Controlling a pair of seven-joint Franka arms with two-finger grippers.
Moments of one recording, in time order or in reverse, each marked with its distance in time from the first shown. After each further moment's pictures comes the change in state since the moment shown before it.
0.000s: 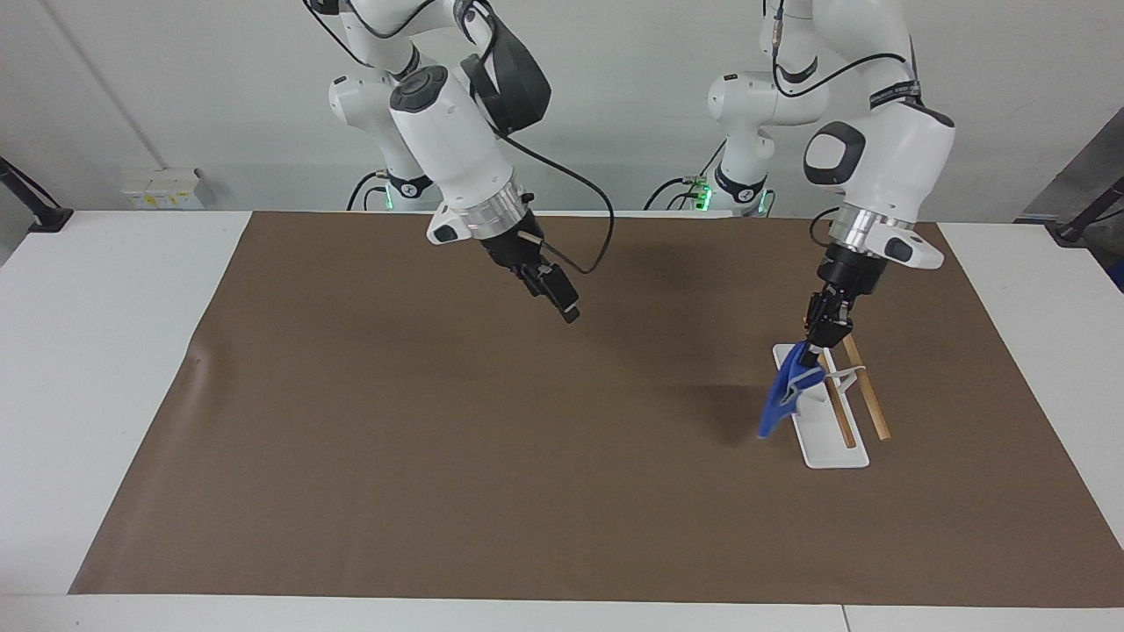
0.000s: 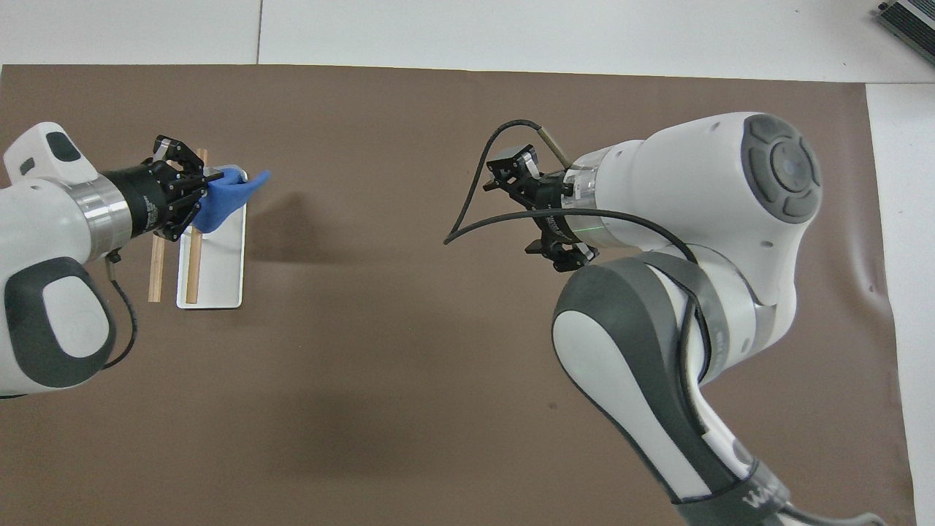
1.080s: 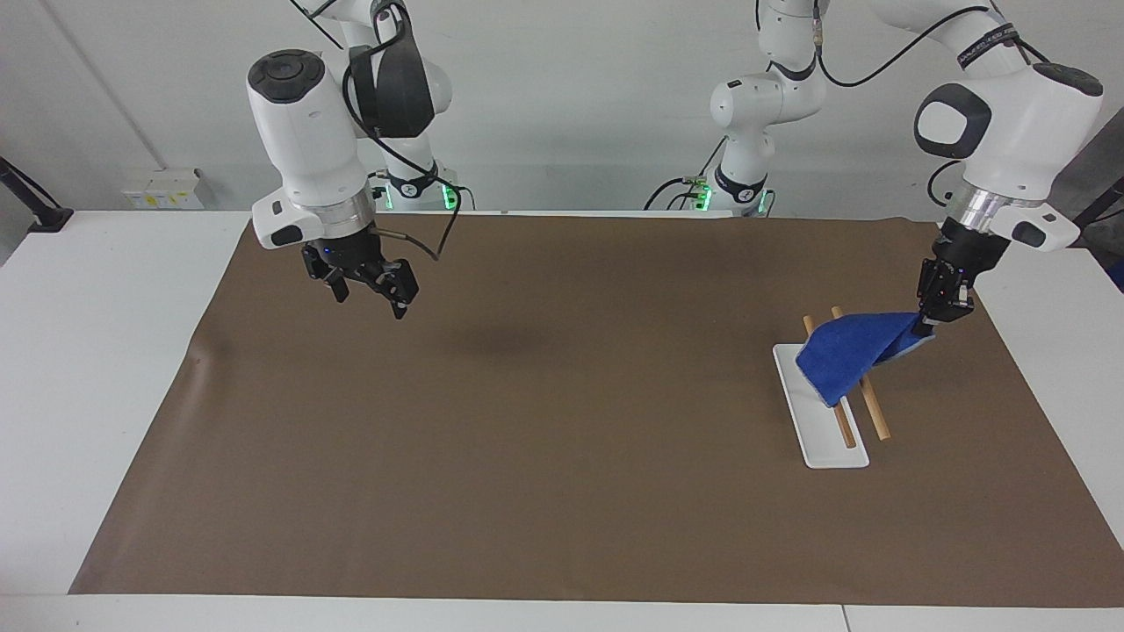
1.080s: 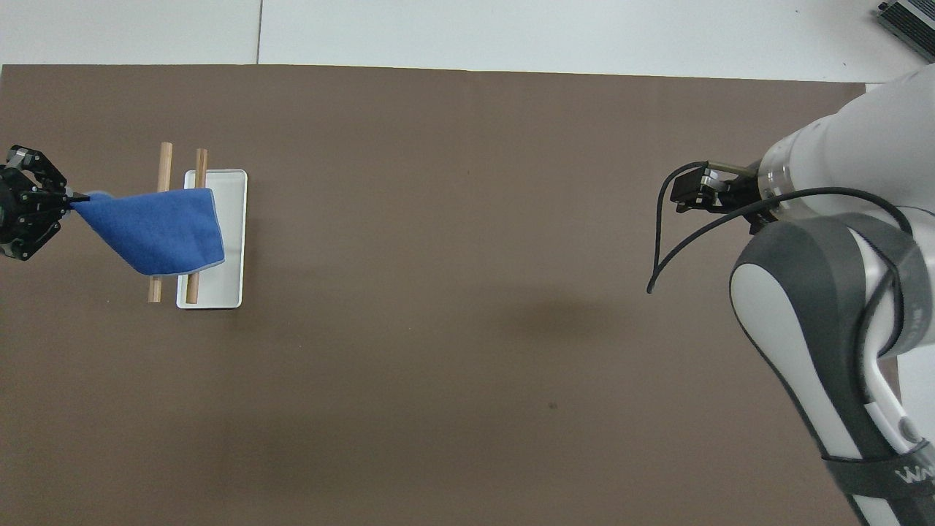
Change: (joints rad) left arm 0.211 -0.020 0.001 0.097 0.204 -0.292 -0.002; right arm -0.242 -0.075 -0.004 0.000 -0.376 -0.264 -0.653
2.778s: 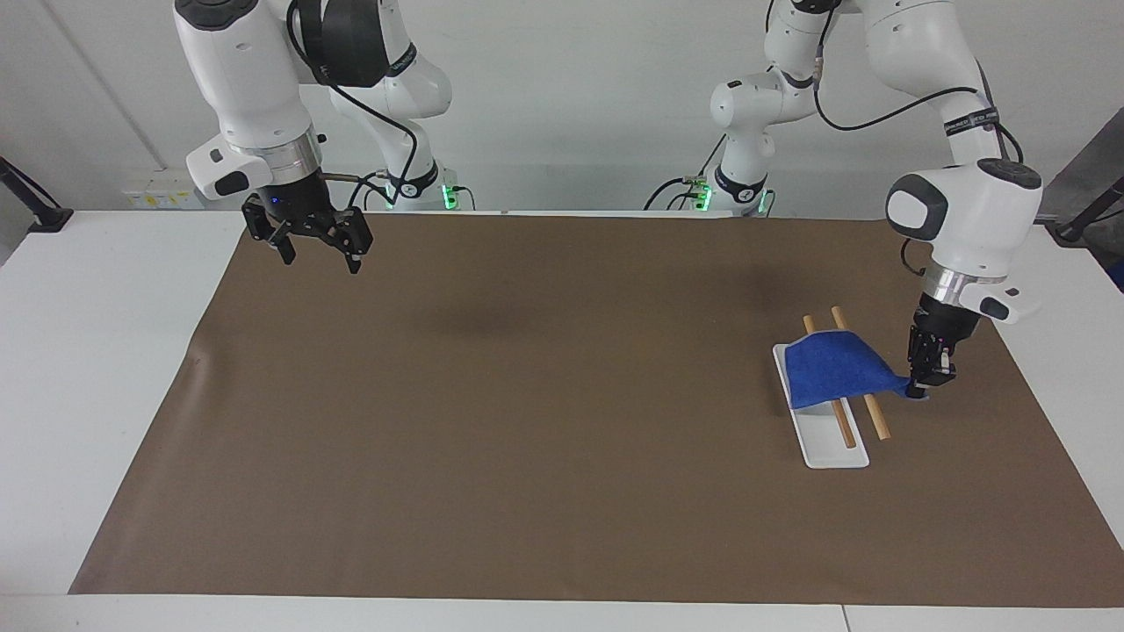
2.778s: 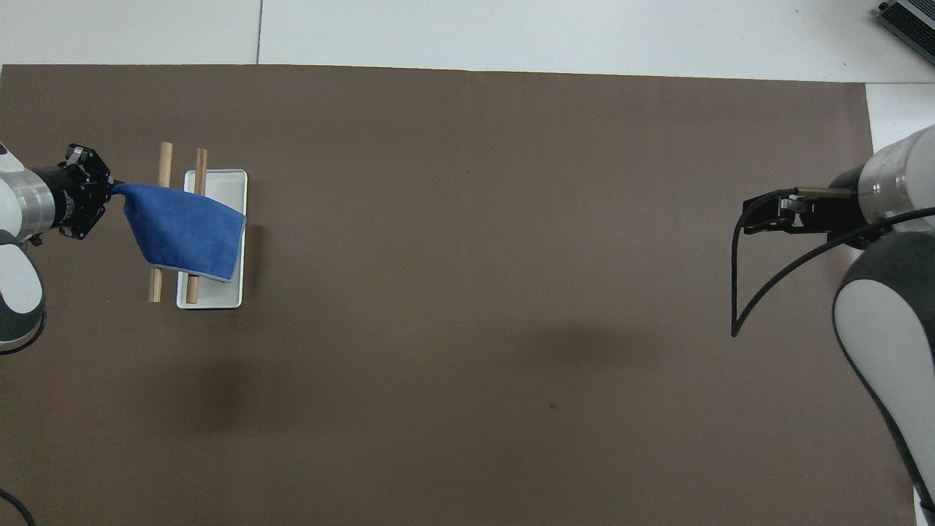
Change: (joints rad) left arm 0.009 0.202 -0.006 -0.071 0.059 0.370 0.001; right arm -0.052 -0.084 -0.013 0.024 -0.012 -0.122 -0.224
